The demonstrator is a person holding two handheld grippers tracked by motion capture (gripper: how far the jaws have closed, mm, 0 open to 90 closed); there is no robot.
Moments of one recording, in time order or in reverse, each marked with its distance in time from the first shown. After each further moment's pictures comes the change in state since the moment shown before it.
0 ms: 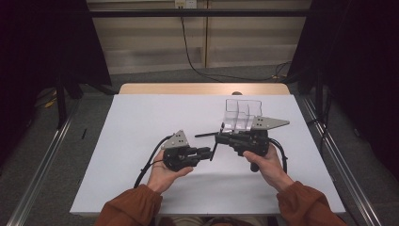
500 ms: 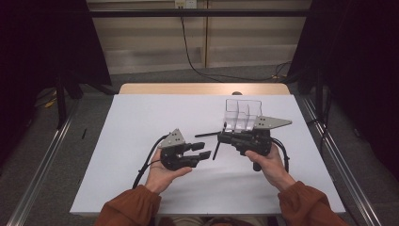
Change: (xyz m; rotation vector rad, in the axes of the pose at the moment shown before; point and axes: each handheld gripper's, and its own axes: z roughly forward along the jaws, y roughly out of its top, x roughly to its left) left arm 0.000 0.002 -0.008 -0.017 0.078 -0.027; right arm -0.003 0.001 -0.006 0.007 -0.021 -0.005
